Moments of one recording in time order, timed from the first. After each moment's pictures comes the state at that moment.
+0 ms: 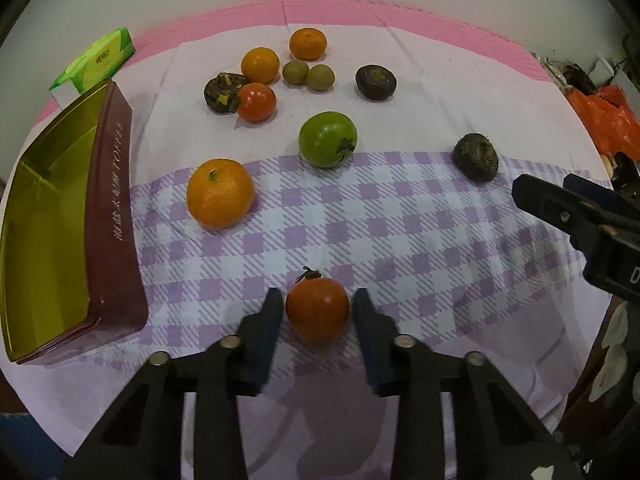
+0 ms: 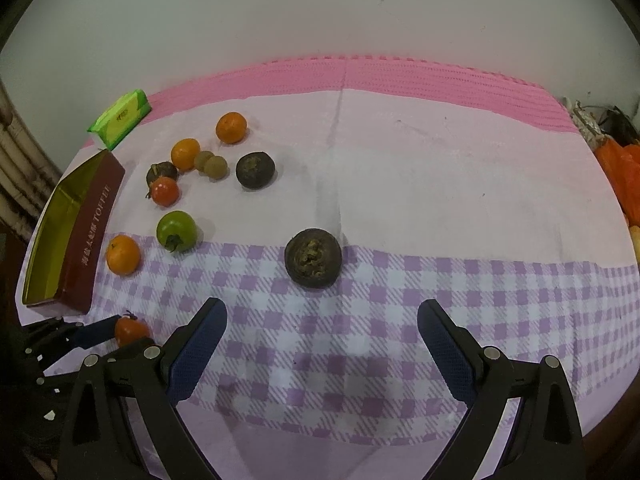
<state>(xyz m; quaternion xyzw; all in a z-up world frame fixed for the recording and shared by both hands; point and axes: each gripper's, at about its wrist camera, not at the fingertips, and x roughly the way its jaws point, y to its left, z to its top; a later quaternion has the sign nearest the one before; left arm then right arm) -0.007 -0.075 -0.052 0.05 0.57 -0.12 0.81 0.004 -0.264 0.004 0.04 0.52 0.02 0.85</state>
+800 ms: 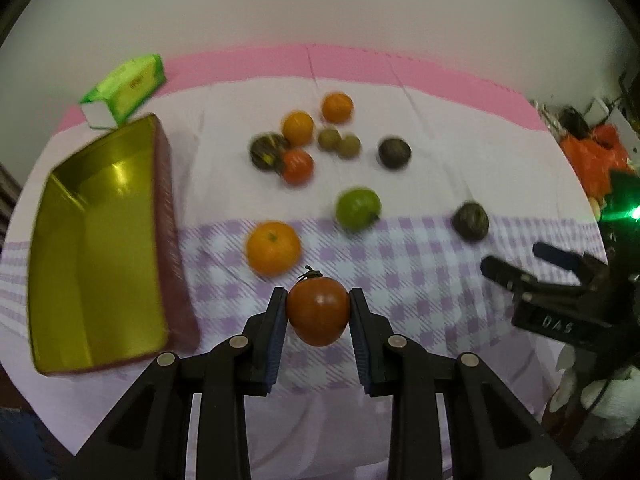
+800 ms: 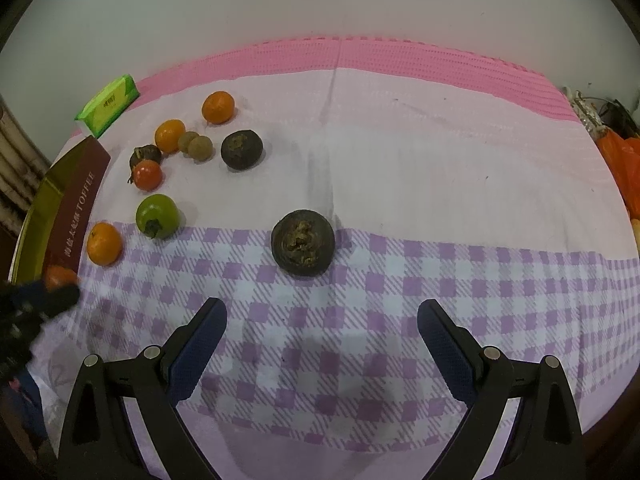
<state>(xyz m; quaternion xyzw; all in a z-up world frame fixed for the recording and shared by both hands) -0.006 -0.039 0.001 0.01 0.52 -0.11 0.85 0.009 -0.261 -0.017 0.04 0.55 0.01 0.84</state>
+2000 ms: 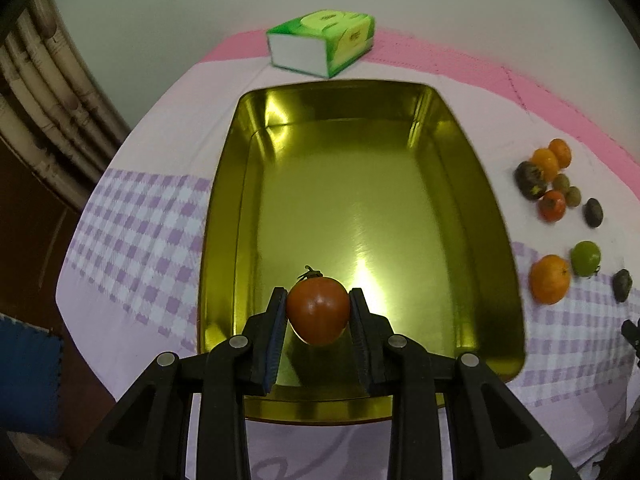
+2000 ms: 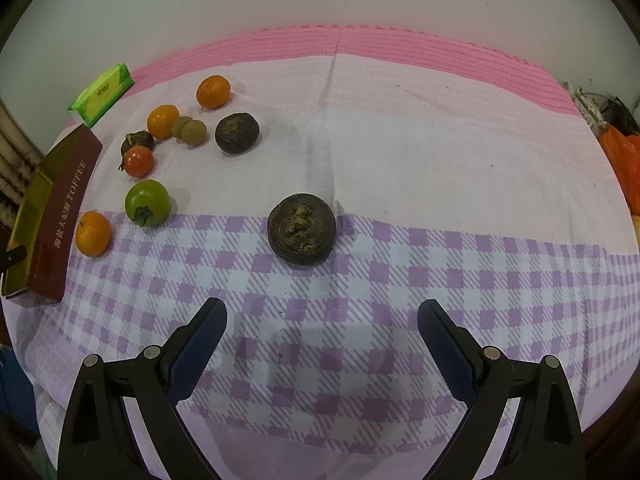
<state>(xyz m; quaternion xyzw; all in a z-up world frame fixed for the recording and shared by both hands) 0.020 0.140 -0.028 -0.02 0.54 0.09 0.83 0.009 -0.257 -0.030 0.03 0.56 0.01 0.83</state>
